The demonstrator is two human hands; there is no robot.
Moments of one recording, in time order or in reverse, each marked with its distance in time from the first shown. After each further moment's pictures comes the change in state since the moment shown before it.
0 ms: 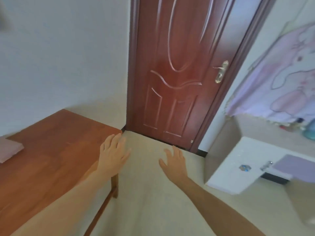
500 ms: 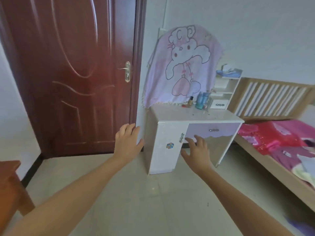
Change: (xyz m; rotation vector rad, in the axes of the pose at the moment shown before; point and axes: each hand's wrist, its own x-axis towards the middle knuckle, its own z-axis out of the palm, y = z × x) left_hand -0.016 0.304 0.002 -0.348 0.014 0.600; right_hand -0.195 0.207 -0.158 -0.107 0.519 0.532
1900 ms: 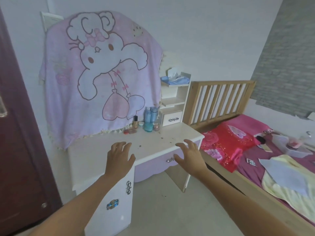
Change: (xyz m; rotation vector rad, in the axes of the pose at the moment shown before) left_hand 0.414 0.176 0.343 -0.142 -0.169 0.185; right_hand 0.381 0.323 0.024 -0.105 -0.116 0.221
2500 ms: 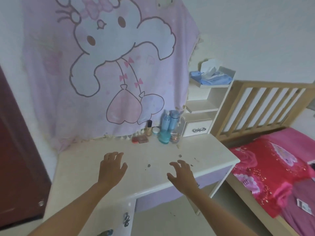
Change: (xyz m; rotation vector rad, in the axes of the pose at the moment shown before) left_hand 0.165 -0.106 0.134 0.047 -0.151 -0.288; right_hand 0.227 0.042 0.150 -0.009 -0.316 -0.073
